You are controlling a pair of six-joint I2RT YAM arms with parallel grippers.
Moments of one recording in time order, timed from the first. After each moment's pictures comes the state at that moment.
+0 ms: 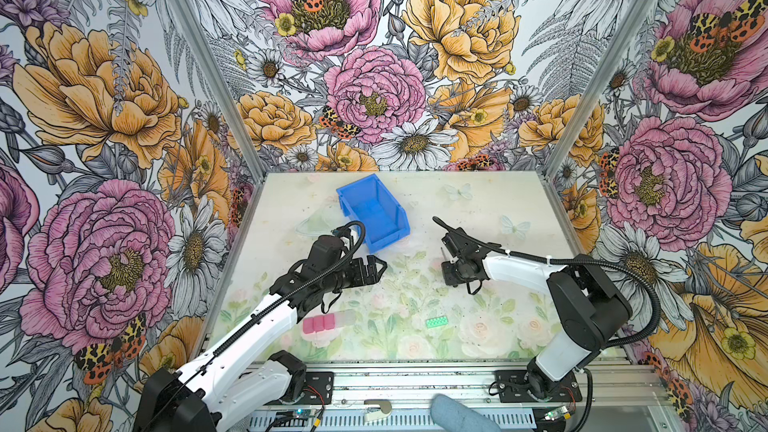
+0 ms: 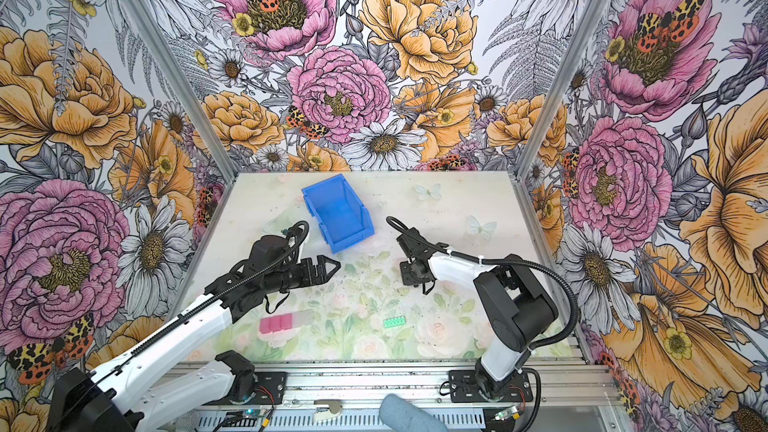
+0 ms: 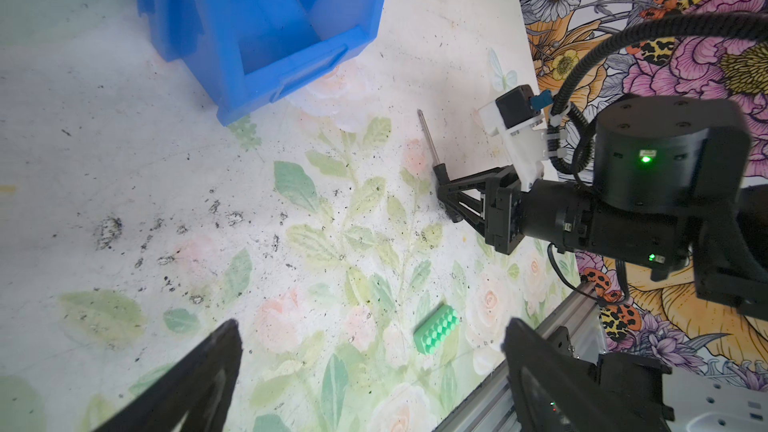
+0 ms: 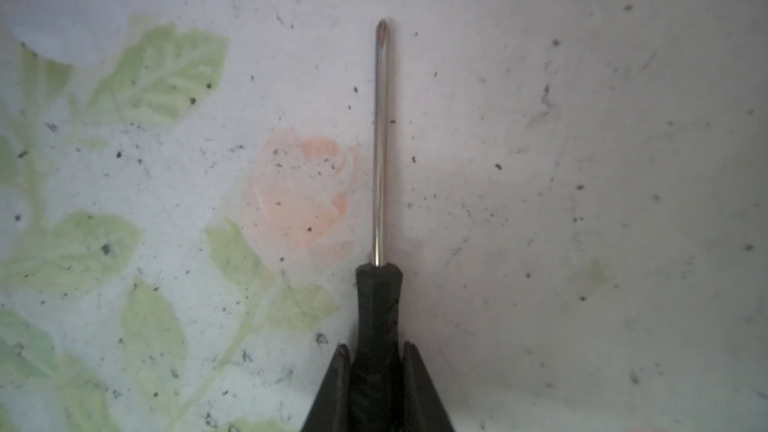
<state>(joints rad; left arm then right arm) -0.53 0.98 0.68 -0.37 0.24 -0.66 0.57 1.66 0.90 -0.46 0.05 0.35</state>
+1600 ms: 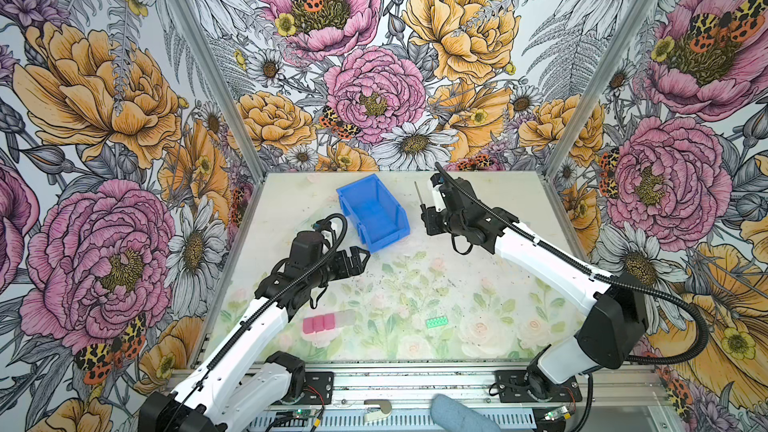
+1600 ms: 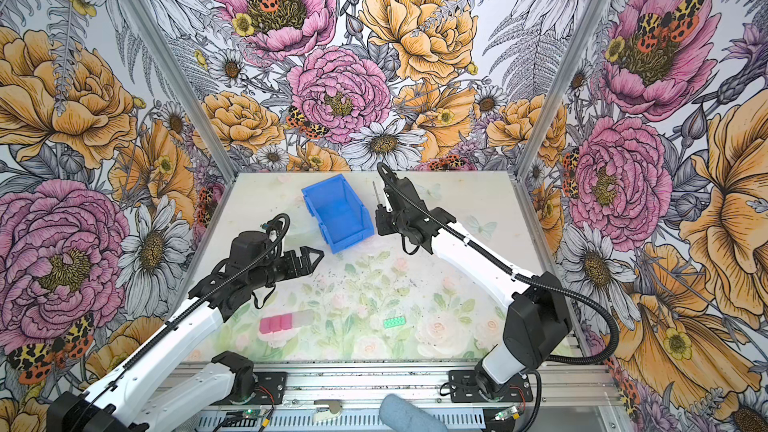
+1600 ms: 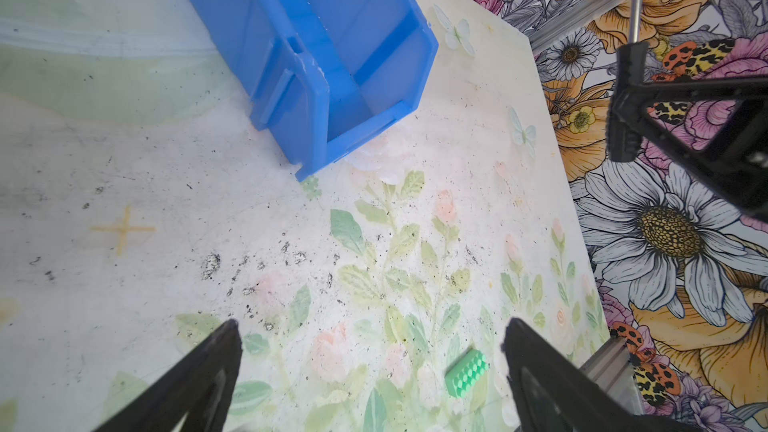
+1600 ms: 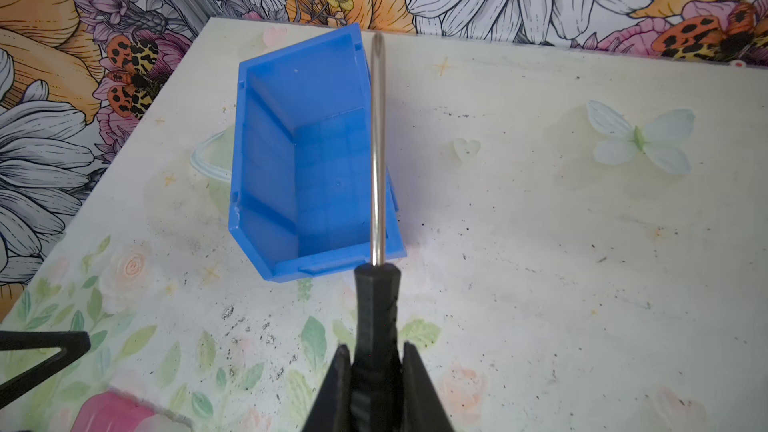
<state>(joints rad) -0.35 0.93 0.68 -0.40 0.25 -0.56 0.63 1.58 1.38 -0.52 0.03 0.32</state>
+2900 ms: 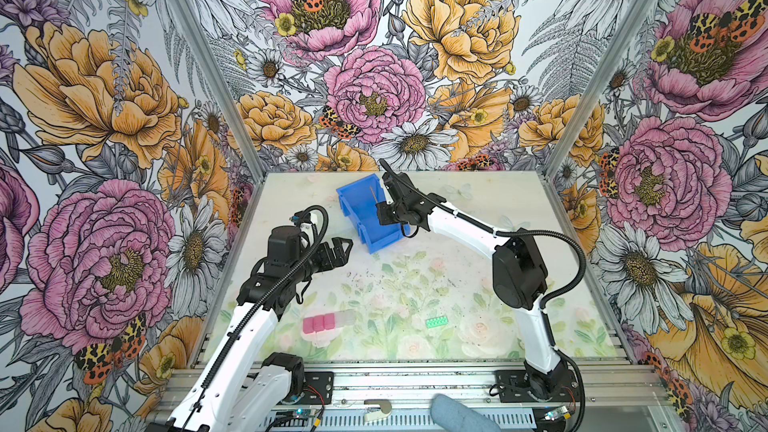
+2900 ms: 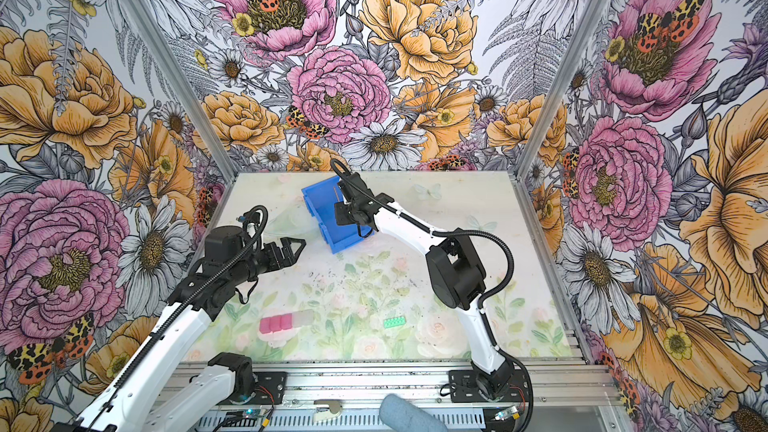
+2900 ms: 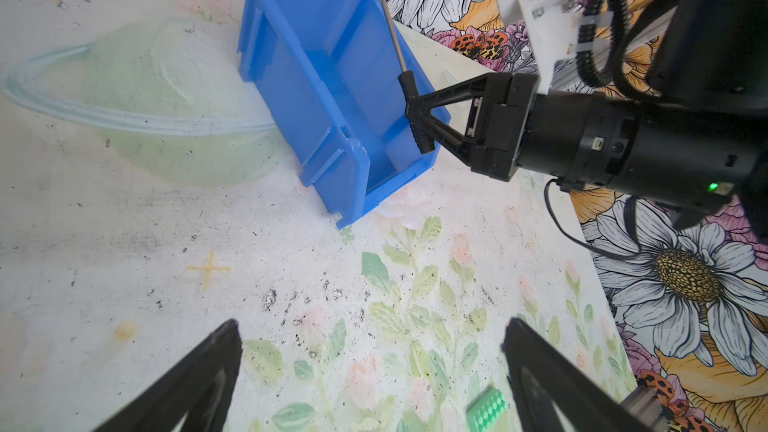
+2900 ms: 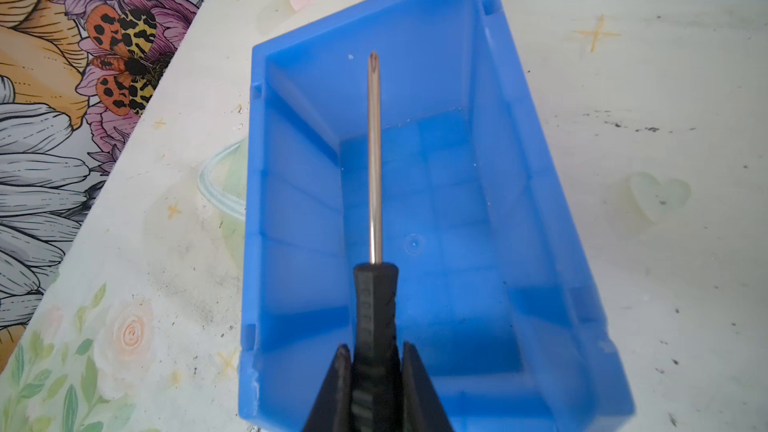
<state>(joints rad) -0.18 0.87 0.74 -0.45 0.29 -0.47 0.70 2.18 1.89 -0.50 -0.04 0.40</state>
